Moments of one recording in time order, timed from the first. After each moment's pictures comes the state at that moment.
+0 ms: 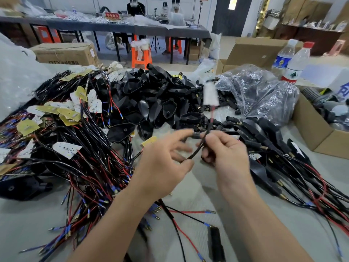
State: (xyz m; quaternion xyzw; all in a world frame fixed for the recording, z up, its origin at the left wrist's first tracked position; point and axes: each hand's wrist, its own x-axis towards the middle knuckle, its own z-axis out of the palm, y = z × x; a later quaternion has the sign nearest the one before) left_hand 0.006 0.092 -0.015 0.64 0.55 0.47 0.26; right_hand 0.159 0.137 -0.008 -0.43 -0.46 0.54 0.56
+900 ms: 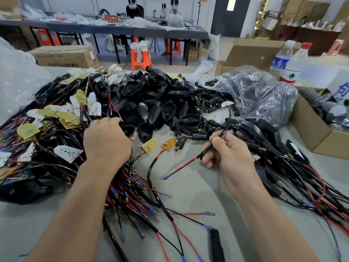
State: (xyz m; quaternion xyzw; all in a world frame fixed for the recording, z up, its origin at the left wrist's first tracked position) left_hand -0.080 0.123 0.010 0.51 0.84 0.20 -0.07; right_hand 0.175 0.146 -0.013 -0.43 -0.48 0.55 0.53
